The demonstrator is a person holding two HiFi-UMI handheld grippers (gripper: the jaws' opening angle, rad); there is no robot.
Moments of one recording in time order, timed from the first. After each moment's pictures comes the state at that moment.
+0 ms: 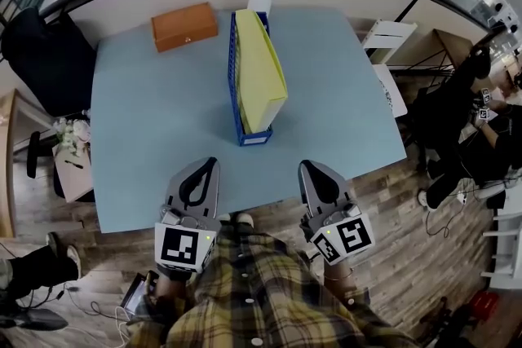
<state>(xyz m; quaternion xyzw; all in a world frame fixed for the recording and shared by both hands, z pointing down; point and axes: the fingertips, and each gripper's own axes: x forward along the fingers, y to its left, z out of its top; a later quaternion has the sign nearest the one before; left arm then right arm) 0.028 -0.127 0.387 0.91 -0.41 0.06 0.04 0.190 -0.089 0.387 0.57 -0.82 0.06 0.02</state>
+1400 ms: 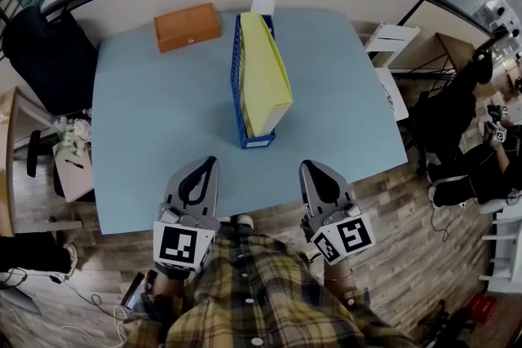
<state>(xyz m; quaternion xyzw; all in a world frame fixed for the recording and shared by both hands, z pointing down) 0.021 -0.138 0.388 0.91 -0.41 0.05 0.03 0.187 -0.100 0.390 0.58 -0.81 0.06 0.03</state>
